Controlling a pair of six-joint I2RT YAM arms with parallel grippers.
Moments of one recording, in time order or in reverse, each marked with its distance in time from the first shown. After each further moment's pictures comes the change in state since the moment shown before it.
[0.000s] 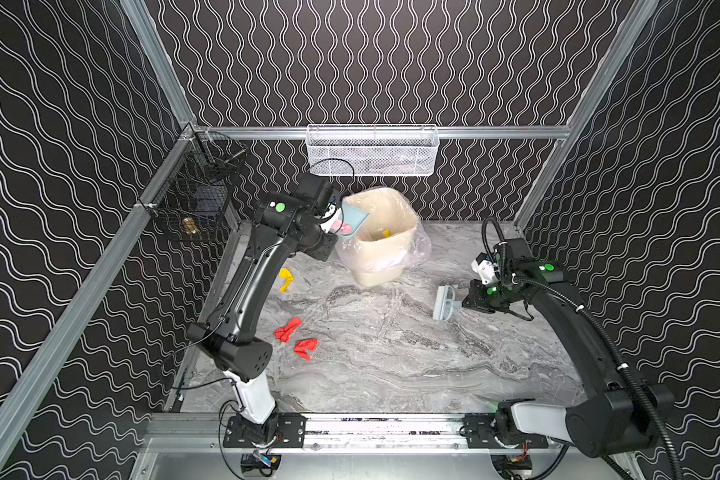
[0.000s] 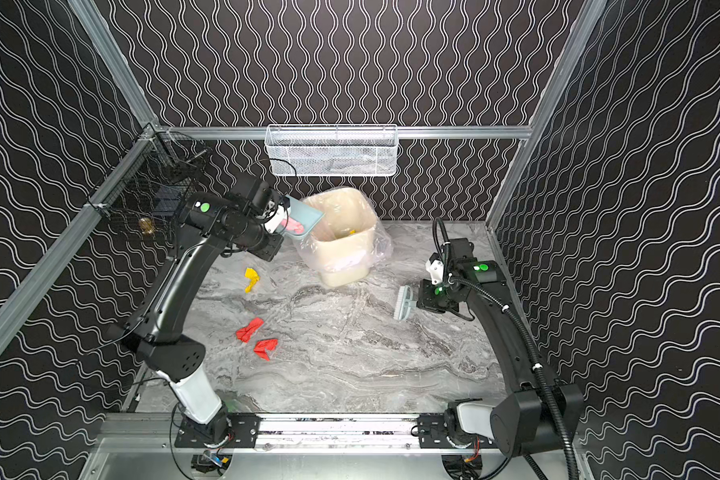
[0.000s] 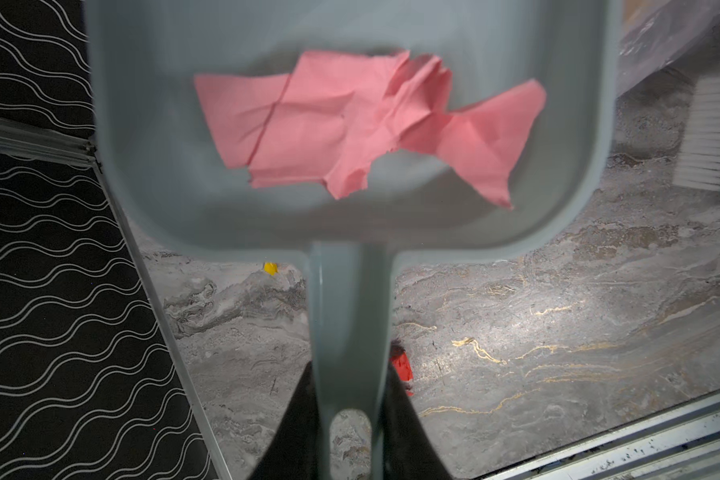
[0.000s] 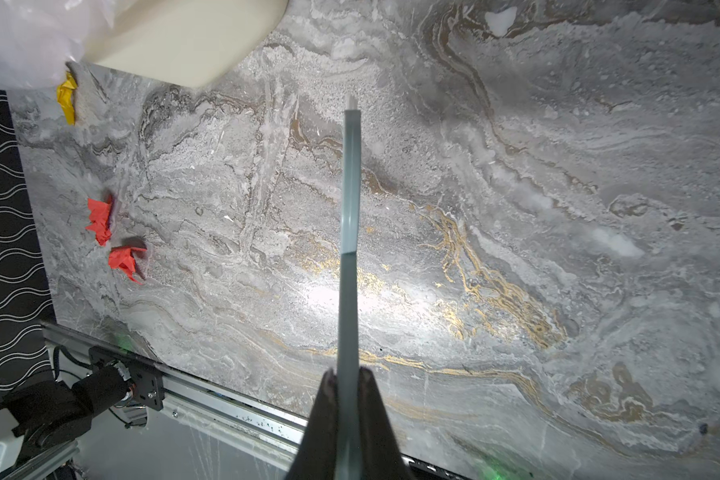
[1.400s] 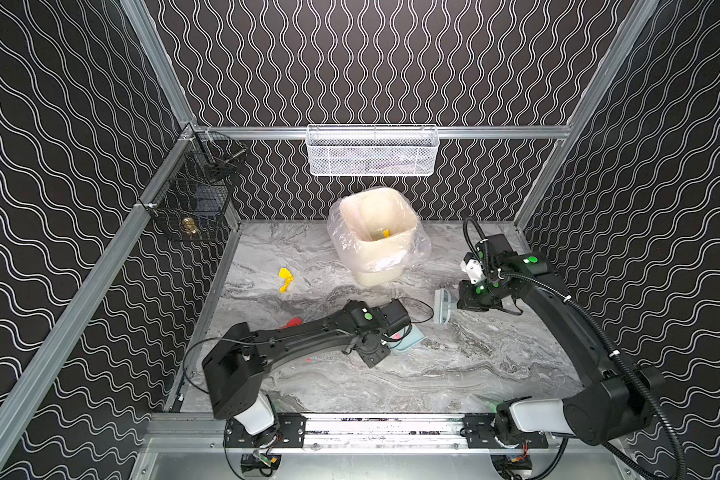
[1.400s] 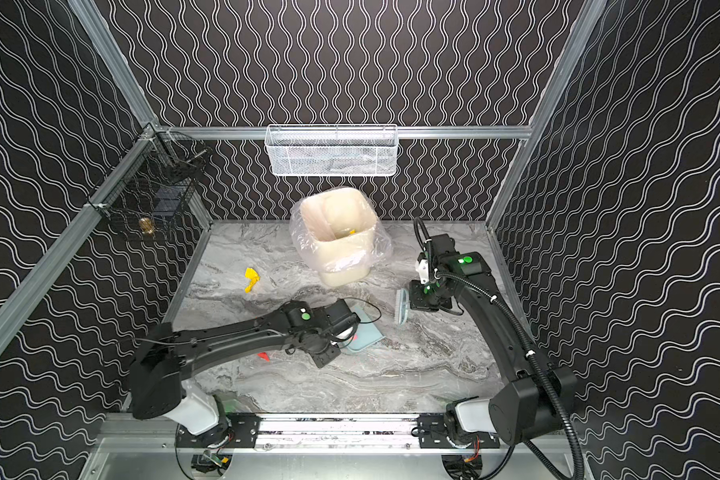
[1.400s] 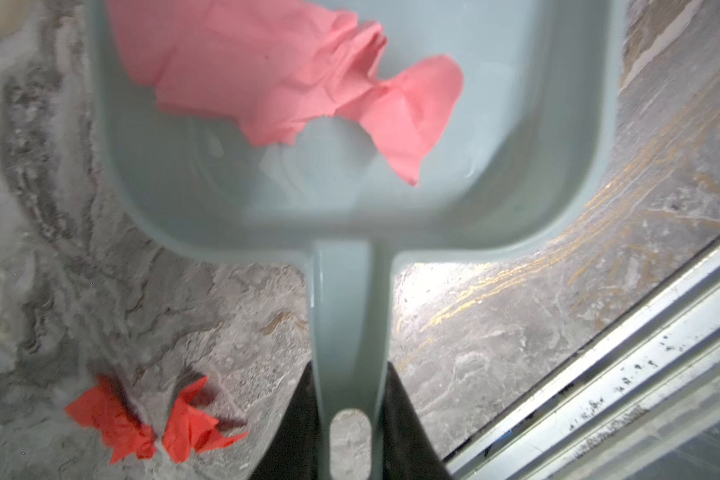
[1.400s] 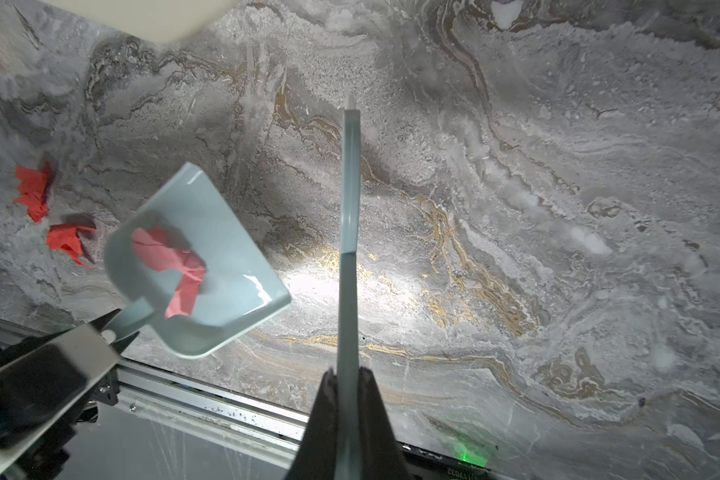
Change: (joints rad) left arm -0.621 -0.231 -1.063 0.544 -0.026 -0.214; right arm 0.111 0.070 0.080 -0.055 0.114 0.008
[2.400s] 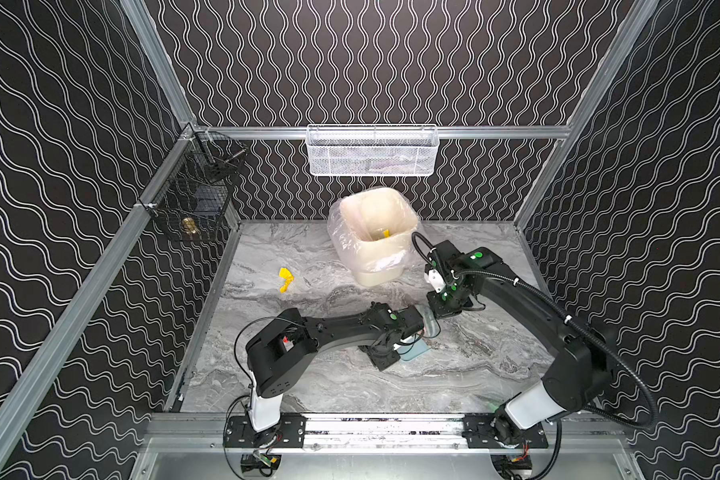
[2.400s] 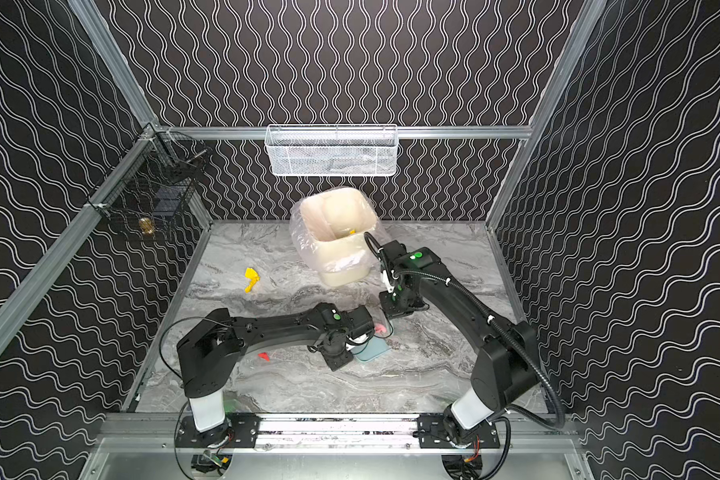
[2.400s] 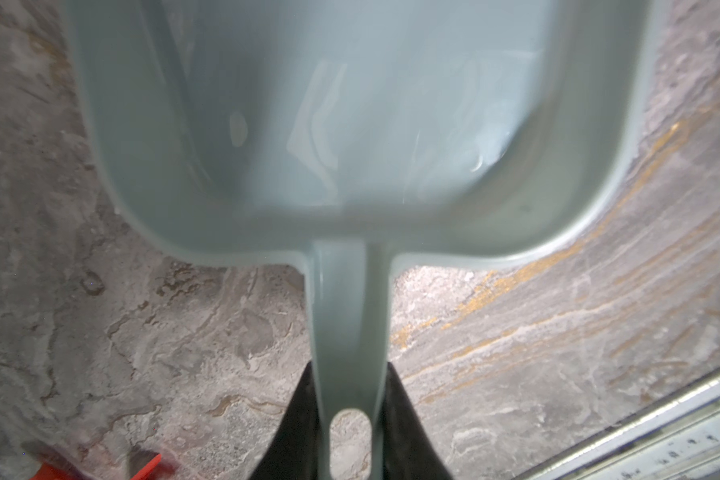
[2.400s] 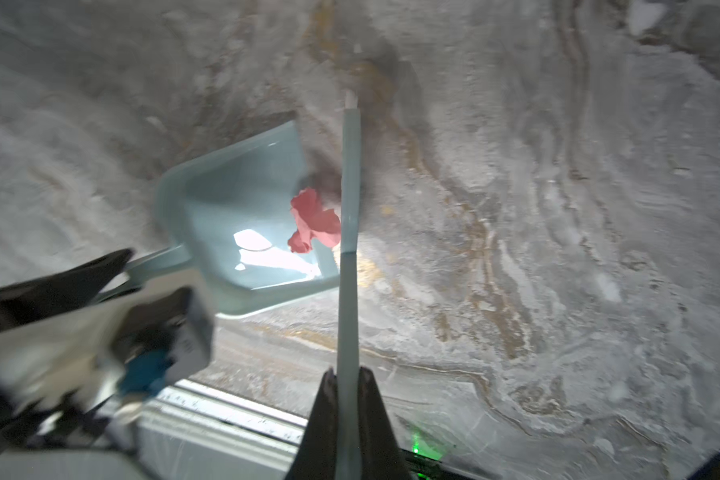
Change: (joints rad) left arm -0.004 0.304 0.085 0.047 0.069 0.058; right arm 0.298 0.198 0.080 -0.040 0.129 -0.031
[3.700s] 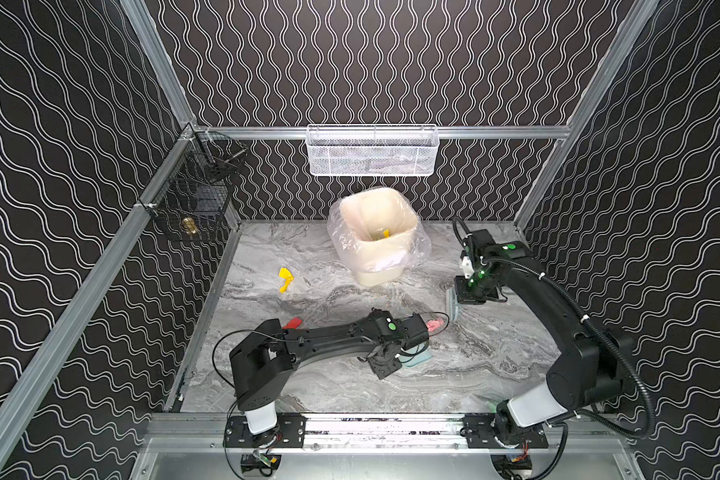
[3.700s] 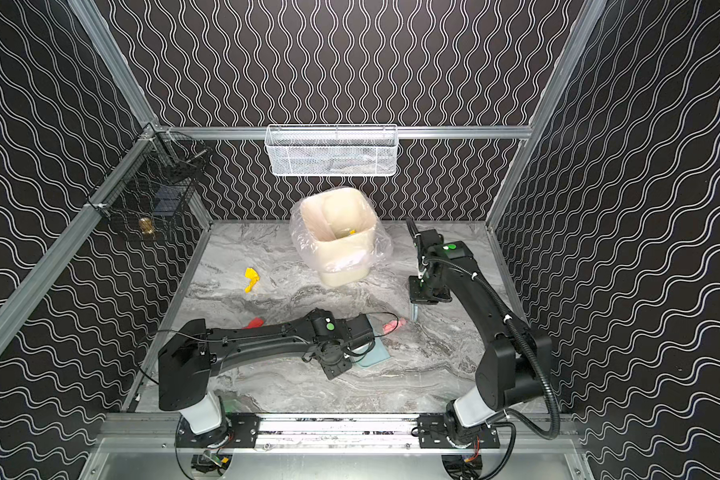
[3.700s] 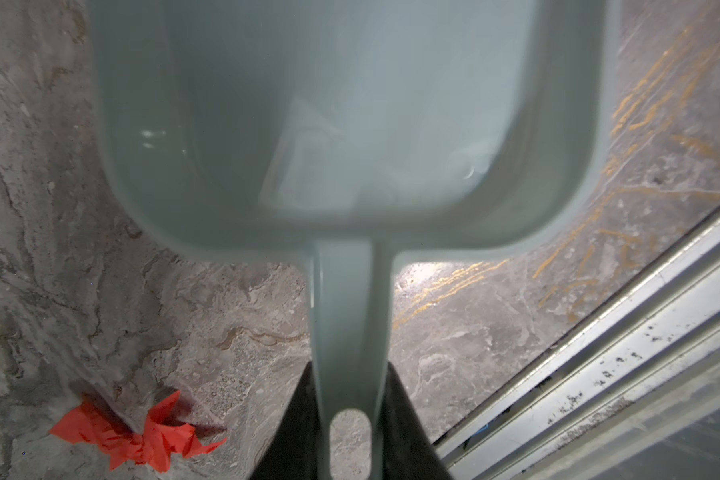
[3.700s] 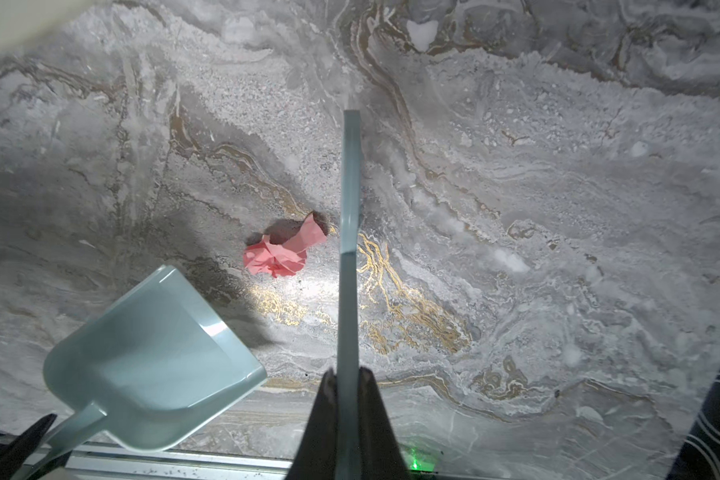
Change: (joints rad) left arm -0.093 -0.113 -0.002 -0.077 -0.052 -0.053; right arm -0.273 0.002 0.013 0.032 0.101 0.014
